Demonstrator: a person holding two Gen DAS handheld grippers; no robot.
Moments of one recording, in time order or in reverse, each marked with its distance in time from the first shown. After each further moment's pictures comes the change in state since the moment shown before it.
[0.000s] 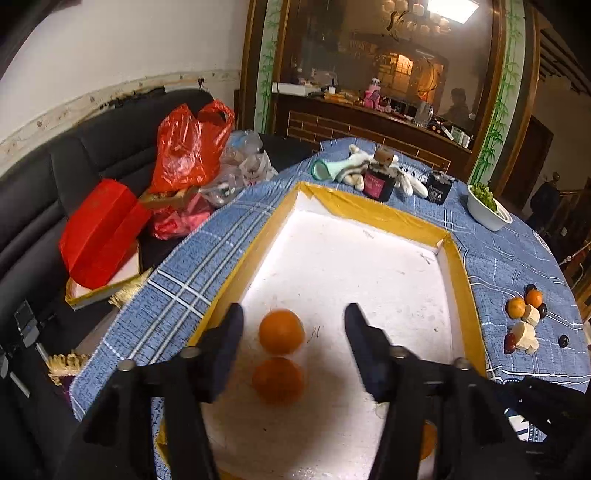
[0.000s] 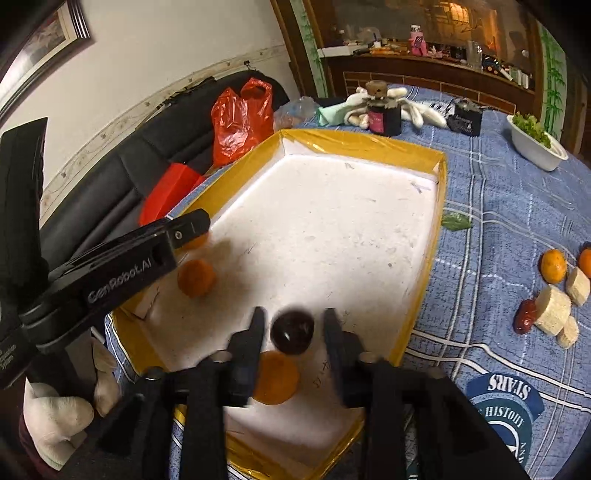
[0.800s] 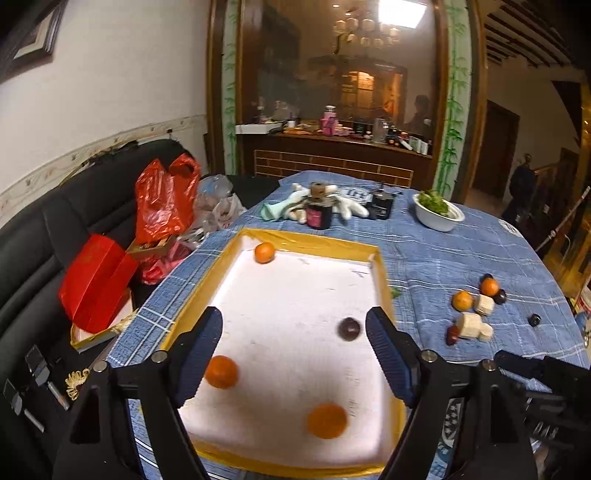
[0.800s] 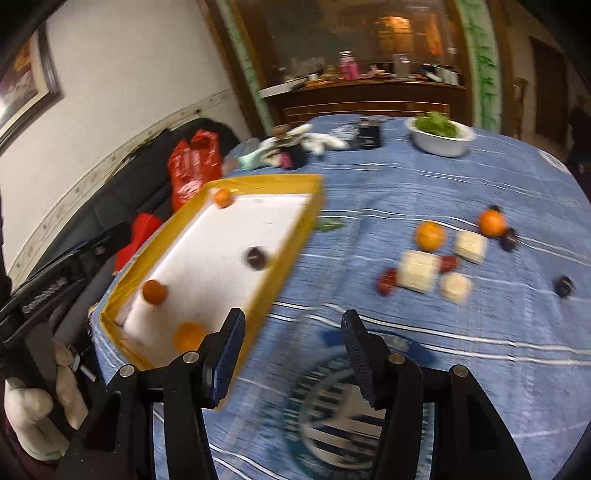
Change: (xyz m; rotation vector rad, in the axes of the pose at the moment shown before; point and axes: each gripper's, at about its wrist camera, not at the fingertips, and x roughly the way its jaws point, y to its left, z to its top) left arm -0.074 -0.078 -0.007 0.150 -0.117 -0.051; right arm -0.100 -0.082 -0.046 0.159 -0.149 -0.114
